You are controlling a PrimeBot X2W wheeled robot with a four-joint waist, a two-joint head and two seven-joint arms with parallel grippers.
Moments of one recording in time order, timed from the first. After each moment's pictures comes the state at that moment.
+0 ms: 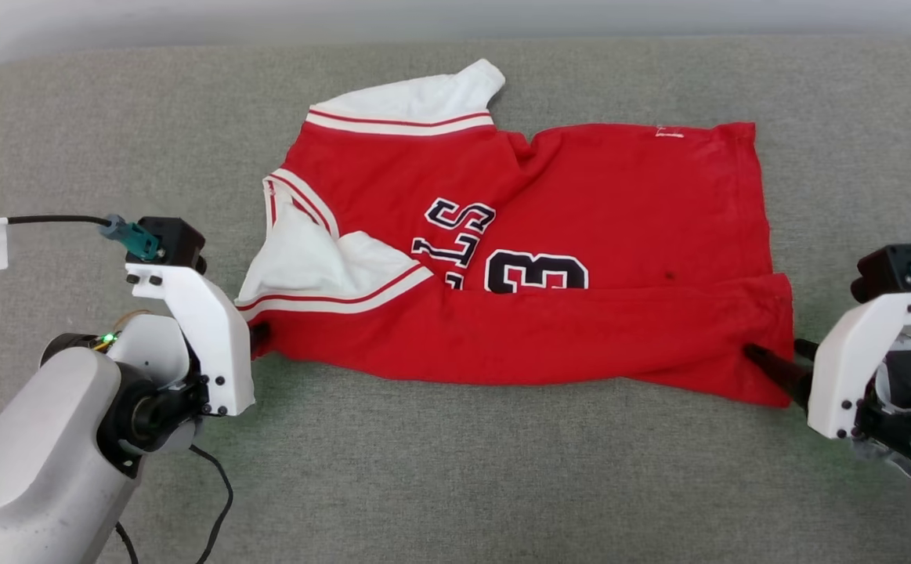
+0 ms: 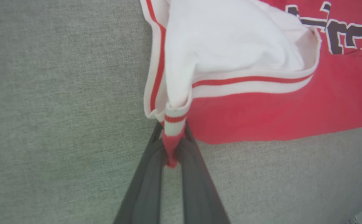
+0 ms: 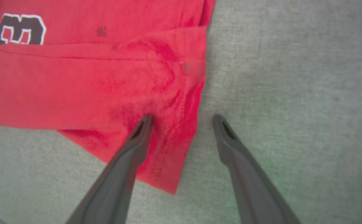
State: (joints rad) left arm -0.56 0.61 -0.55 0.22 -0.94 0.09 0.68; right arm -0.36 -0.38 0.11 0.24 0.60 0.13 0.77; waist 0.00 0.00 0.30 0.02
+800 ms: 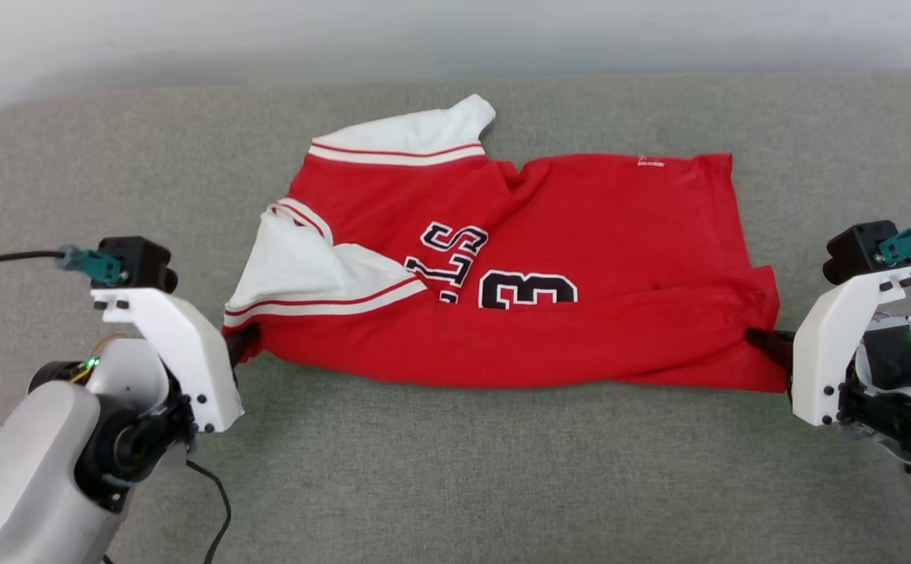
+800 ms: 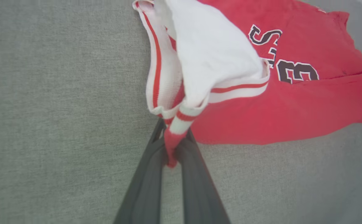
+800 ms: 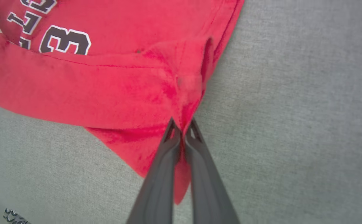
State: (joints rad) left arm -0.46 0.62 -0.48 0.13 -0.98 0.13 0.58; right arm -0.45 -0.42 0.23 0.28 0.64 0.13 0.76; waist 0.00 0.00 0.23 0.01
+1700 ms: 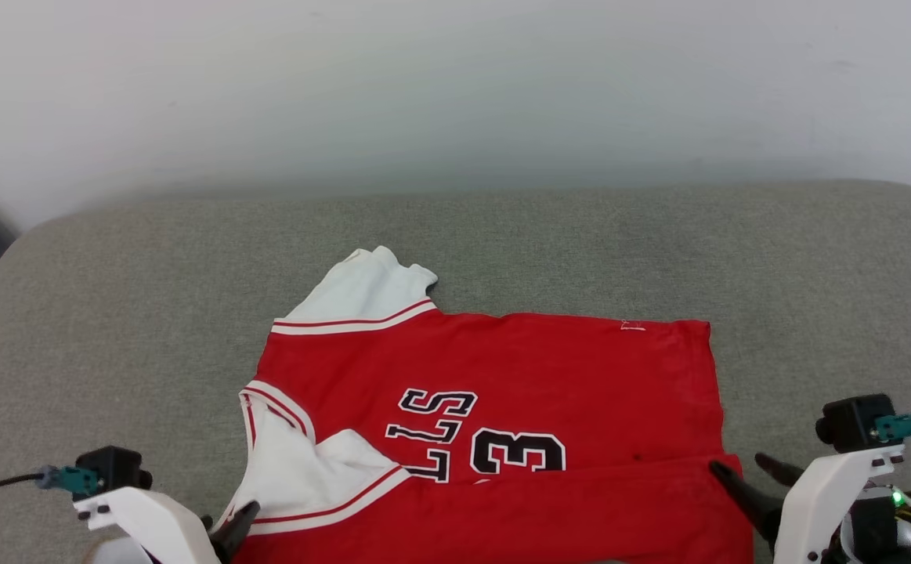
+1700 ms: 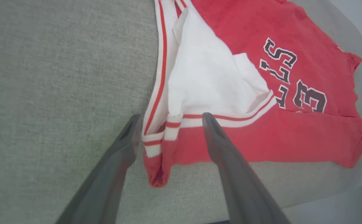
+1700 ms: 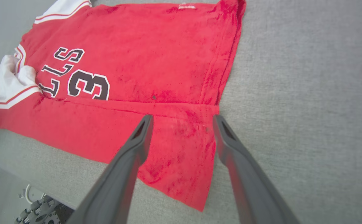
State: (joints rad) left arm 0.00 0.60 -0.39 0.07 -1.11 0.21 0.40; right arm -0.04 -0.35 0.17 0.12 0.61 0.13 0.56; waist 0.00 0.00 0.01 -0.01
